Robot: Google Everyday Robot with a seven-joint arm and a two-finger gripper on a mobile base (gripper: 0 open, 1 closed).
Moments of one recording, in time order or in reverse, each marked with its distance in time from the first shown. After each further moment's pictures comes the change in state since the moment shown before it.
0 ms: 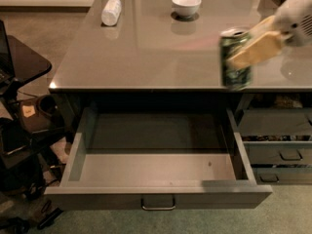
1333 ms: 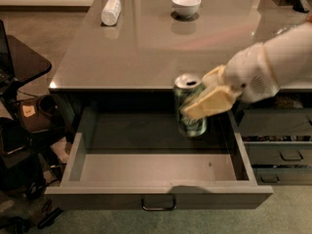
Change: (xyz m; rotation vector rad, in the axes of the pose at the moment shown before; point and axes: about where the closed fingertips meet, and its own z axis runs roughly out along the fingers) arm 0.000 0.118 0.078 -0.177 -0.096 -0.051
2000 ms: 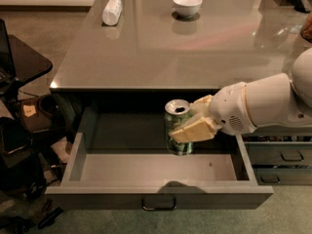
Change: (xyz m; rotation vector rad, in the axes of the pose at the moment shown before) arm 0.037 0.017 0.051 0.089 -0.035 0.039
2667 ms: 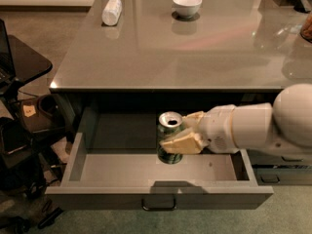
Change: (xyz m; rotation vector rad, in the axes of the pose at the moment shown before) arm 0.023 0.005 0.036 0.047 -0.079 0.055
